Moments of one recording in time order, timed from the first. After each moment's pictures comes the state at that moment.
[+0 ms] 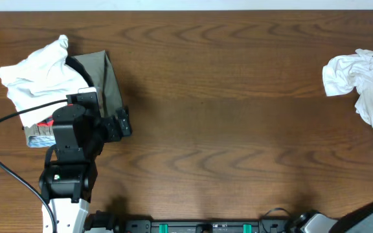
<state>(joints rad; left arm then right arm) 0.01 0.86 0.75 -0.55 0.10 -0.17 -0.83 1.44 0.99 -0.28 0.14 0.02</state>
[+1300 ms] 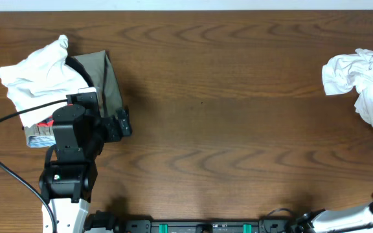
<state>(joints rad) 0.01 0.86 0.75 -0.55 0.10 -0.17 -0.98 1.77 0.99 0.09 -0.36 -0.09</state>
